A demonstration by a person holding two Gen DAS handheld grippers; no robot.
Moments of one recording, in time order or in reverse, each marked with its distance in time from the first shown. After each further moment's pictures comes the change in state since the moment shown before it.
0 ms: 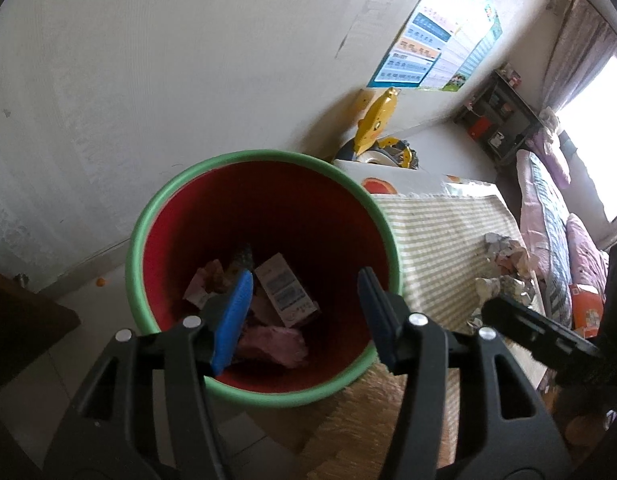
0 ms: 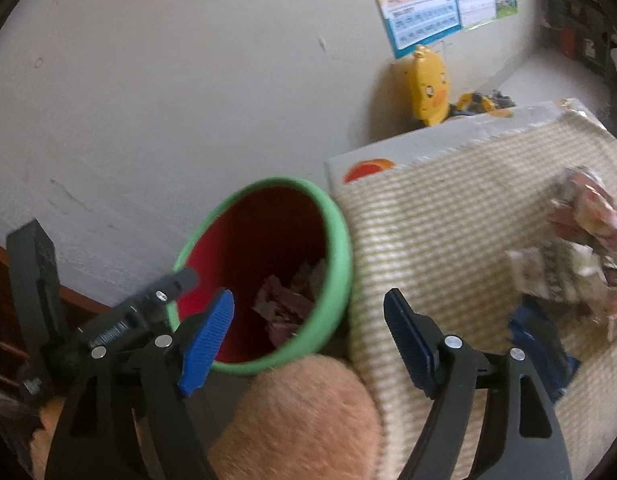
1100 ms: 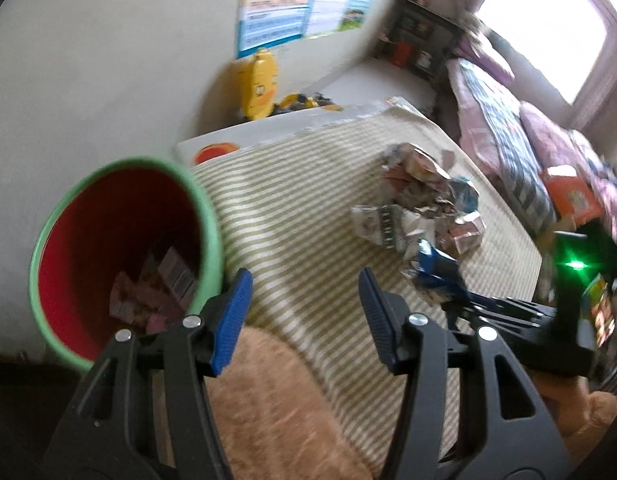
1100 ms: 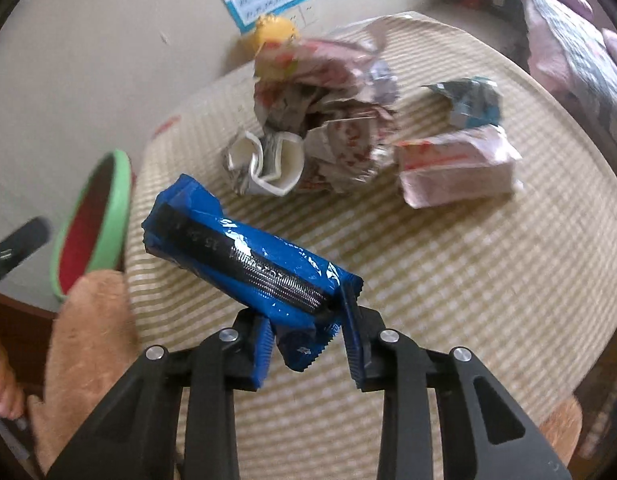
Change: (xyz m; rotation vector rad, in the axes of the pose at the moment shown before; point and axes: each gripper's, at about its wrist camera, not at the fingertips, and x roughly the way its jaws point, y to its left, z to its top) left arm 0.012 -0.168 -0.054 0.399 0.085 -0.089; right arm -0.061 -0.170 -0.096 0.209 0.052 -0.239
